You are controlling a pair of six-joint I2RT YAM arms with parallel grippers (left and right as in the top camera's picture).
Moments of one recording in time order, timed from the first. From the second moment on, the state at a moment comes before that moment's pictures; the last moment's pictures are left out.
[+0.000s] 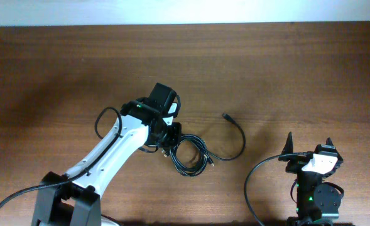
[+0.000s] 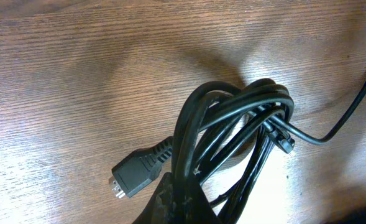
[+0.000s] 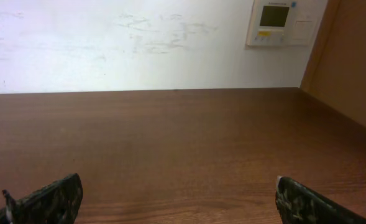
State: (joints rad) left arm -0.44 1.60 1.12 -0.92 0.20 -0.34; right arm -0.03 0.02 0.01 -0.06 0.16 -0.02
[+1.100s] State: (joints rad) left arm -0.44 1.51 1.07 -0.91 0.31 -0.41; right arm -0.03 0.02 0.01 -0.06 0.16 -0.02
